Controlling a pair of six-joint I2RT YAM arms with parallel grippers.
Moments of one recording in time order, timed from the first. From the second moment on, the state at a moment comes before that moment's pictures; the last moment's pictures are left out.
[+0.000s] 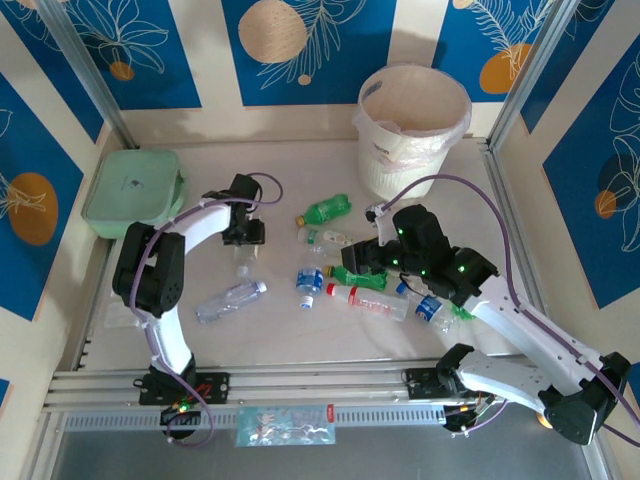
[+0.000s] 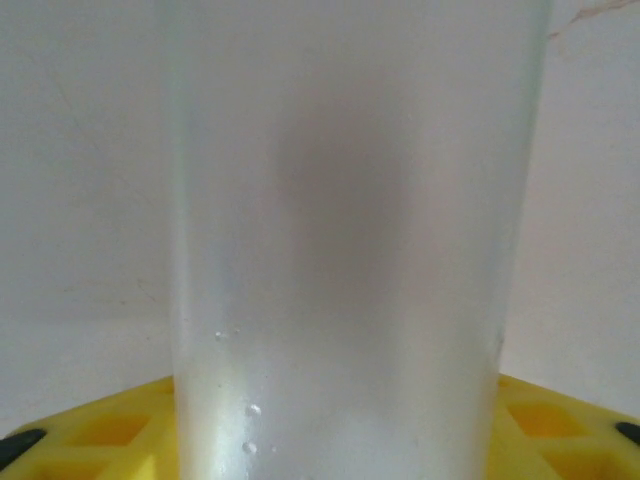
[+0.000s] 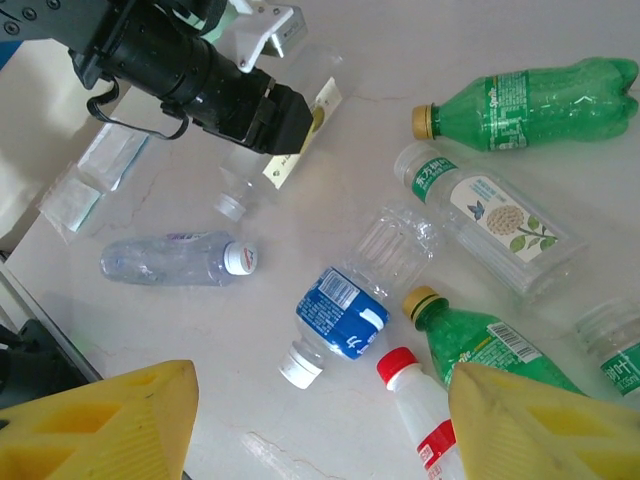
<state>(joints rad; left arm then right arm) -0.33 1.86 1.27 -0.69 -0.08 -0.32 0.69 0.98 0.97 -0.62 -0.16 0.37</state>
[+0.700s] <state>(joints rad) -0.35 1.43 1.30 -0.60 0.18 -0.35 0.74 0.98 1.04 -0.63 -0.09 0.36</state>
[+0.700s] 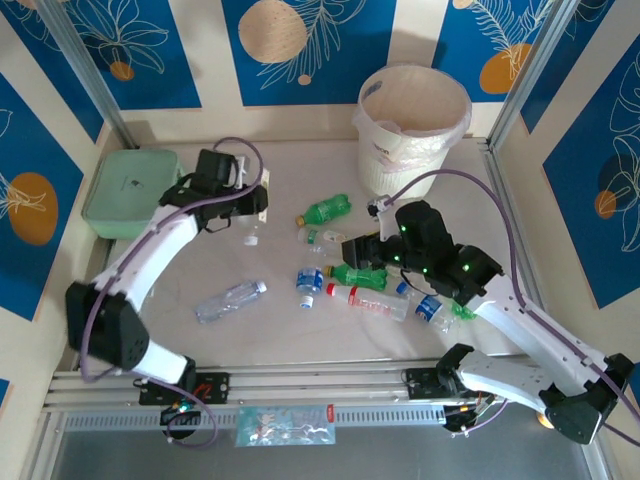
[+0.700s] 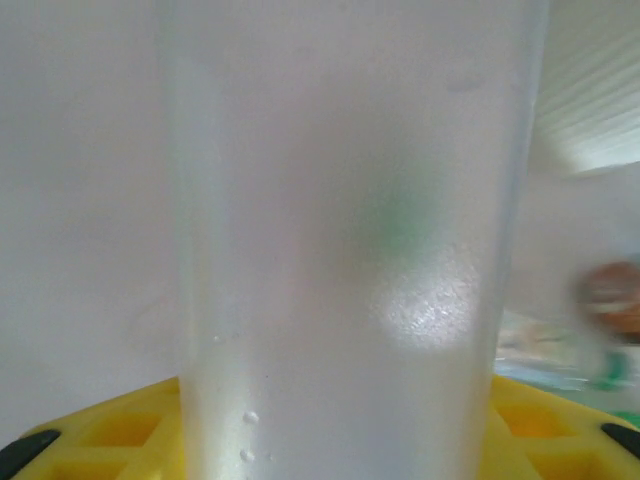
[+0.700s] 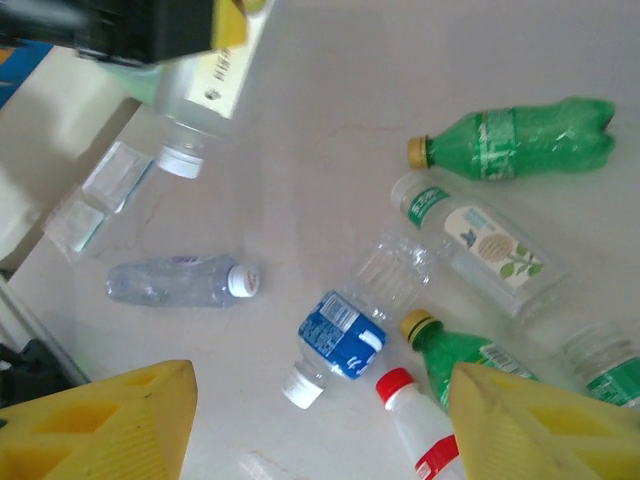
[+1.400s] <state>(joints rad) -0.51 1.16 0.98 0.01 0.89 -0.72 0.47 0.96 1.06 -0.25 -0.76 0.71</state>
